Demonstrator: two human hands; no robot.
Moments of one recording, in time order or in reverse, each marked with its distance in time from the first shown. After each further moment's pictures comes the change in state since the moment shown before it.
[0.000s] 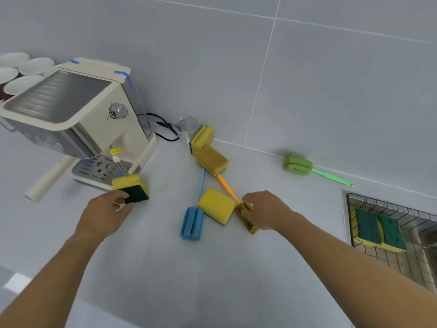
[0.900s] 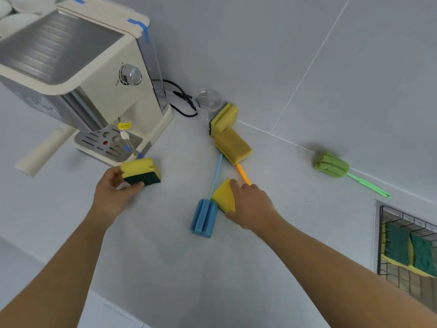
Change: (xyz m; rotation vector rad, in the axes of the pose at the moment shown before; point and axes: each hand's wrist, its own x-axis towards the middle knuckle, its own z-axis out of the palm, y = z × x) left_hand 0.039 -0.047 0.051 -0.798 0.094 -0.272; right_hand 0.069 -0.059 0.045 -0.219 -0.002 -0.124
